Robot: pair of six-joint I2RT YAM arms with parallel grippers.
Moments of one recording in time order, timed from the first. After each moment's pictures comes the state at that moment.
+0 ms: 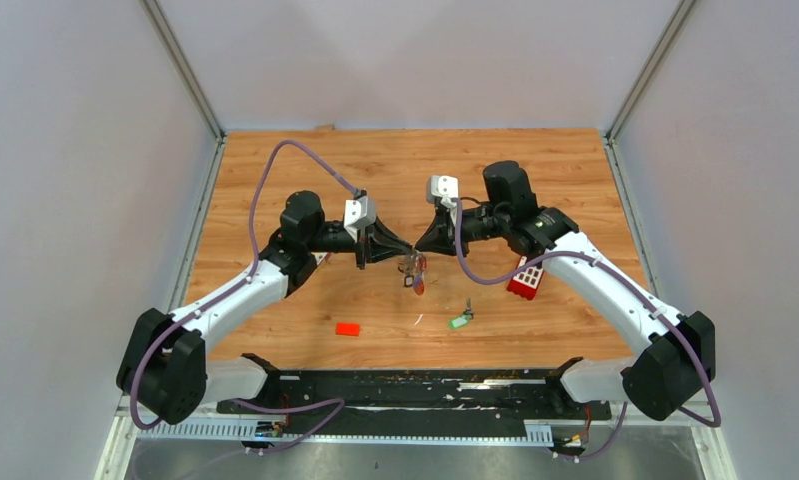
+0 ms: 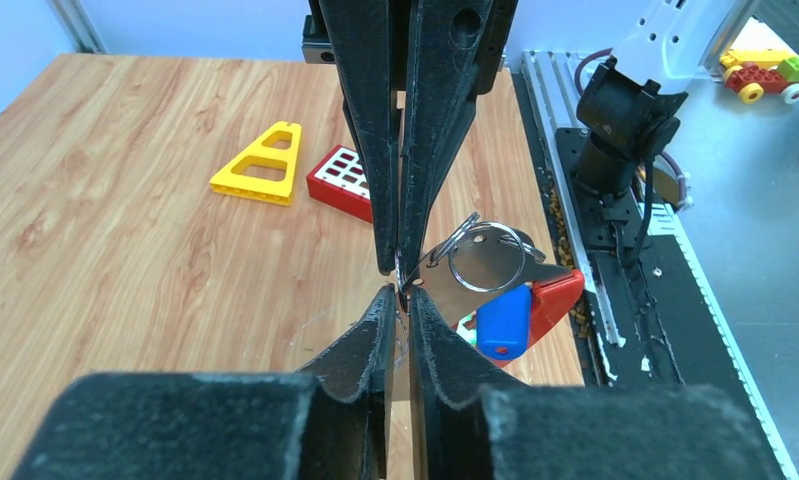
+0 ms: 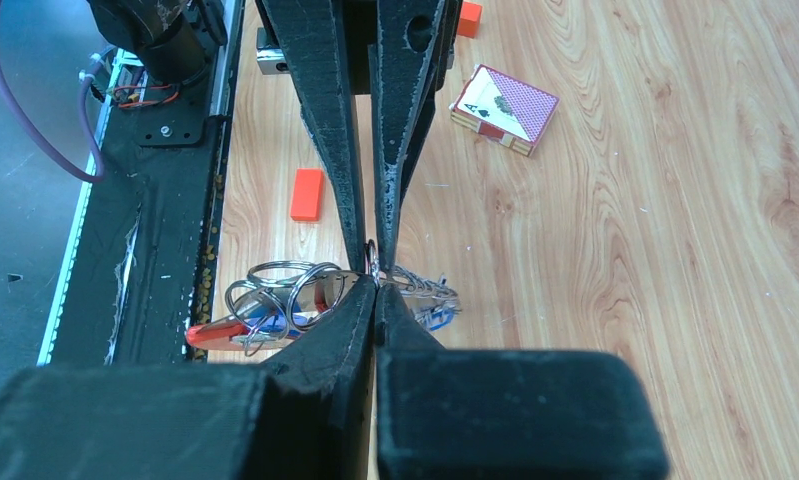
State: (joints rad) left arm -0.51 1.25 0.75 0.45 1.04 0.04; right arm 0.57 1.31 1.16 -0.38 -0.89 -0.45
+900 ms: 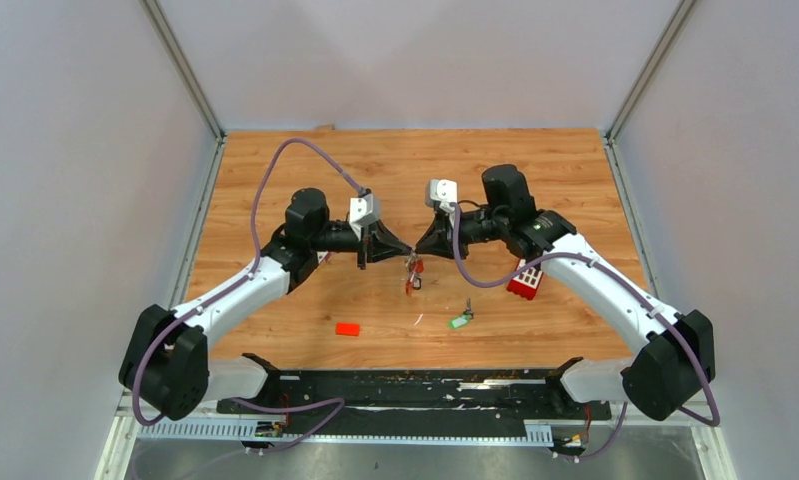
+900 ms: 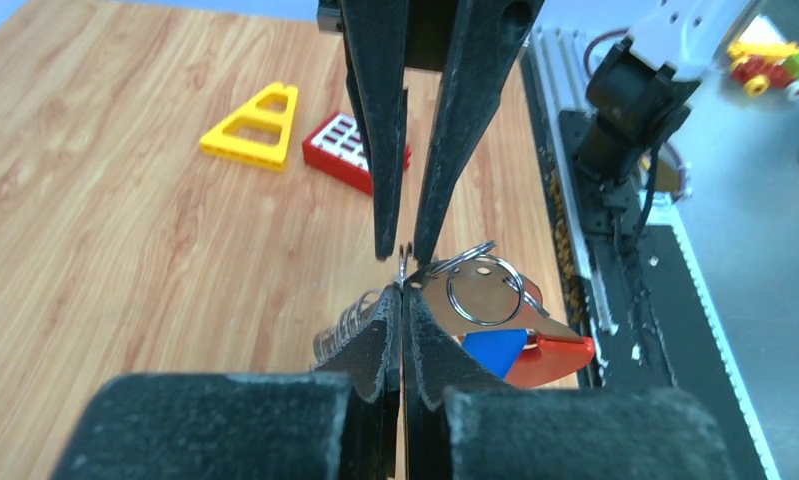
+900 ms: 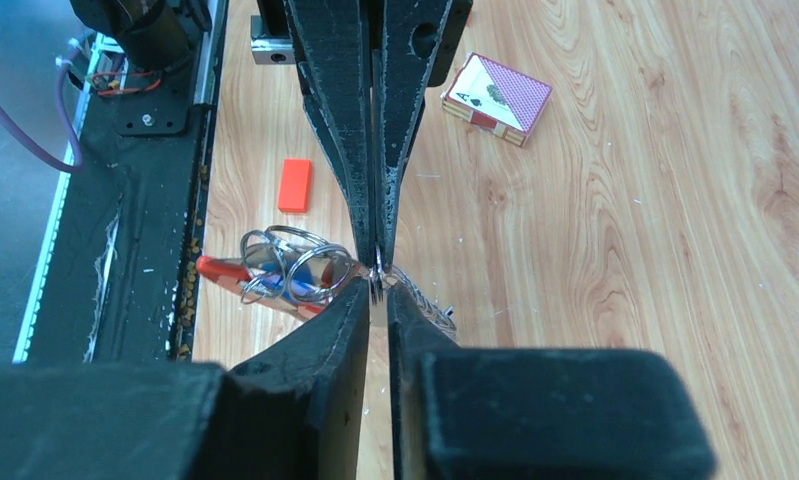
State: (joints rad) left arm -0.52 1.27 0.76 0.41 1.03 0.01; right arm 0.57 1.31 1.13 -0.35 -0.88 -0.46
